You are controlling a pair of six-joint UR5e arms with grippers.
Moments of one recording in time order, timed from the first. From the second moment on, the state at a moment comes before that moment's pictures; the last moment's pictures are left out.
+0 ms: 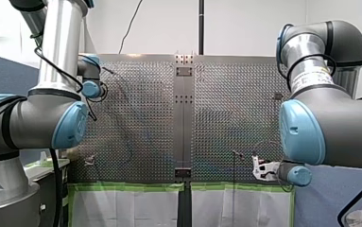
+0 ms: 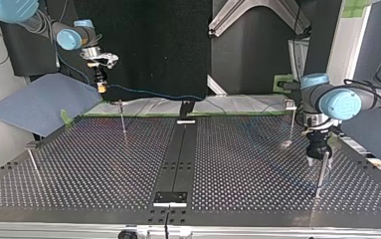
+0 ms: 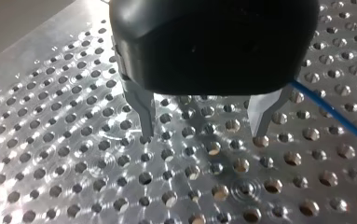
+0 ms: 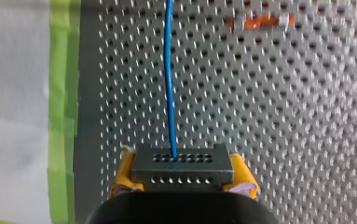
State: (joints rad) left arm 0.21 -1.83 -1.79 -2.58 -1.58 -2.31; right arm 1.59 -0.66 1.89 -1.08 1.11 1.43
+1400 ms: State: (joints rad) left arm 0.26 -1.74 -1.90 -2.60 -1.36 -2.60; right arm 1.58 -0.66 1.90 -1.10 1.13 1.45
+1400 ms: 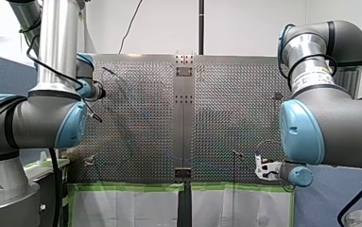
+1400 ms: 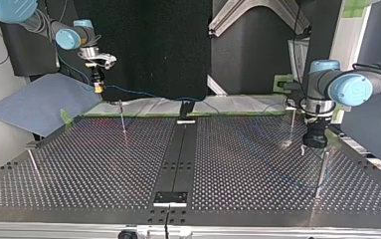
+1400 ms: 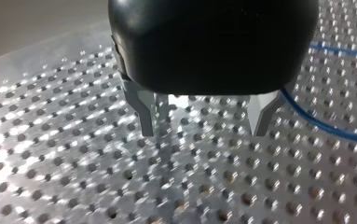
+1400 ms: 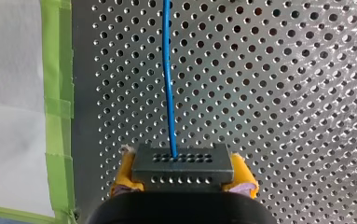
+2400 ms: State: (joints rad) left arm 0.26 -1.75 -2.05 -2.37 -1.29 -2.87; right arm 1.58 -0.66 1.90 -1.10 1.12 1.45
